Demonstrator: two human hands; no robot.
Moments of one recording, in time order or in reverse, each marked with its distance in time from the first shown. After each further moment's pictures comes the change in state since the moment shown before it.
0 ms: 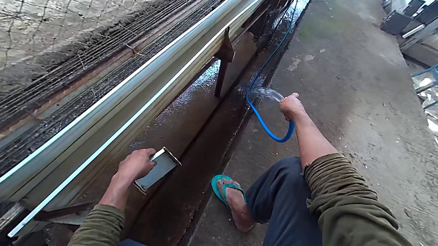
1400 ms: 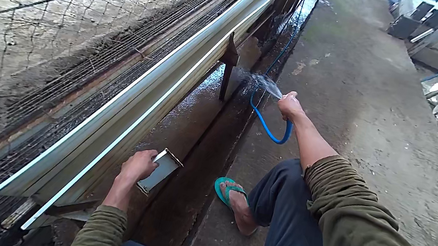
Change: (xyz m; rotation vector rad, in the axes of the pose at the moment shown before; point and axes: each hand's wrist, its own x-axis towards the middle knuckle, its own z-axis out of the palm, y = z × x) left_hand -0.010 -0.004 -0.001 -0.009 0.030 -0.010; right_hand 0.000 -0.008 0.005 0.075 -0.010 -0.114
